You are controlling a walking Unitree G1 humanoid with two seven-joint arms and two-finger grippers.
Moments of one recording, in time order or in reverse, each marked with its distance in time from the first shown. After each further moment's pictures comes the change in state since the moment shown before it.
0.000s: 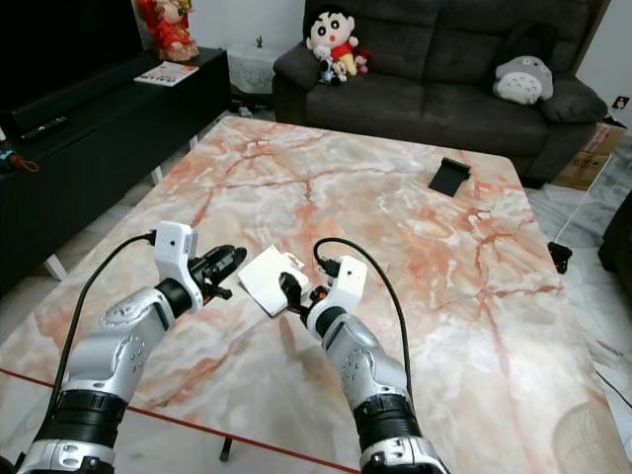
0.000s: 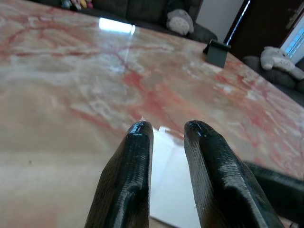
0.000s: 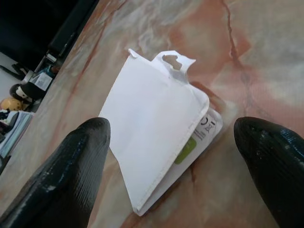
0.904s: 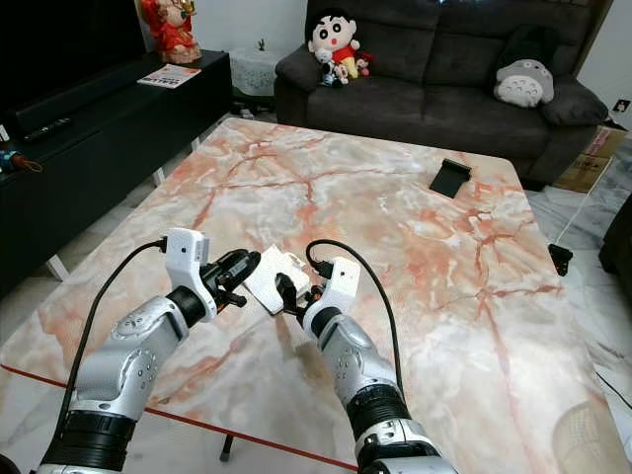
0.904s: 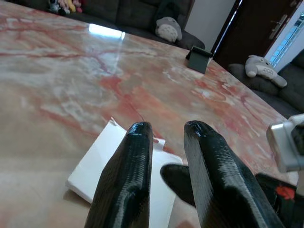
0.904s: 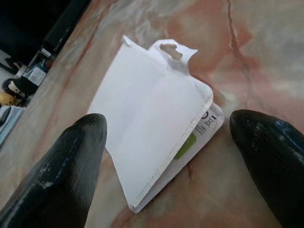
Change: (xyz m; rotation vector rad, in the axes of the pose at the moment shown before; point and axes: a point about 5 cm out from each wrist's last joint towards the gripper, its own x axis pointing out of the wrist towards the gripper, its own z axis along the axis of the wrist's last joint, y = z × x) left arm -0.003 -0.024 -0.002 -0.038 -0.025 -0.034; right arm 0.010 -0.003 -0.007 -0.035 -0.012 0.014
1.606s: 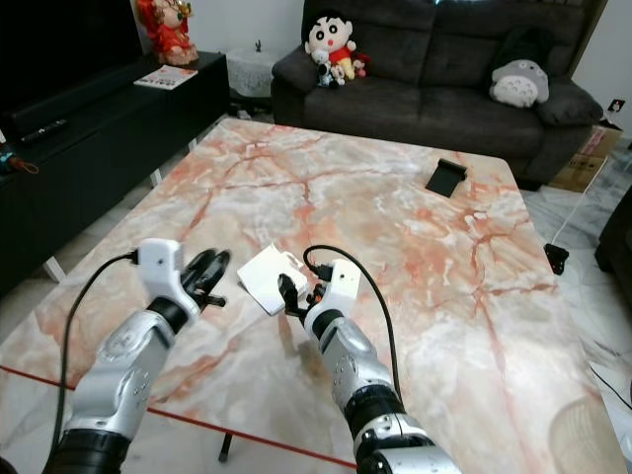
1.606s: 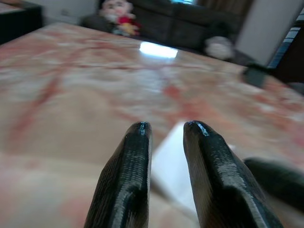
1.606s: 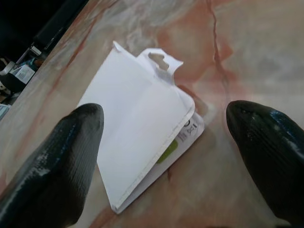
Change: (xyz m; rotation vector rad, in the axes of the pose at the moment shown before) left arm -0.028 0.034 -0.016 0.076 -0.089 0.284; right arm 0.003 -0.004 0.002 -0.056 -0.068 -0.017
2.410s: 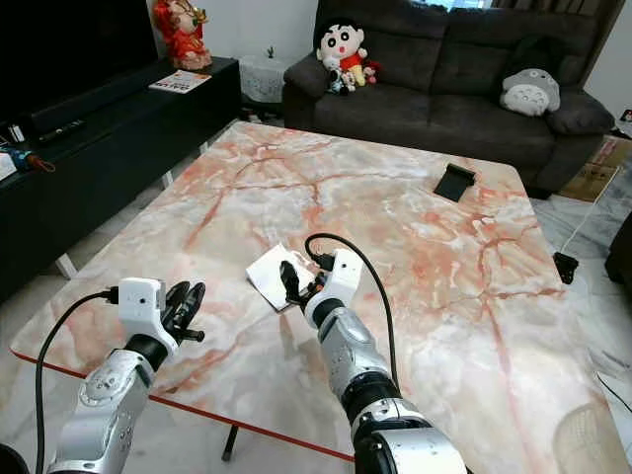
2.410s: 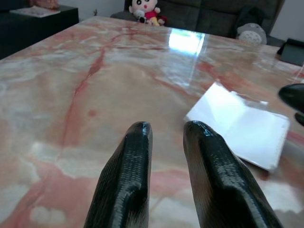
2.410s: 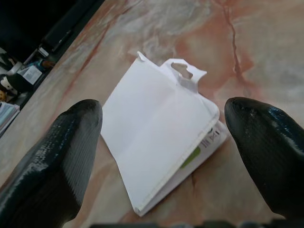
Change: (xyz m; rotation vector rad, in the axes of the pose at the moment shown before) left arm -0.028 0.004 -0.027 0.082 0.039 0.040; right arm 0.005 0.003 0.007 -0.004 -0.030 -0.001
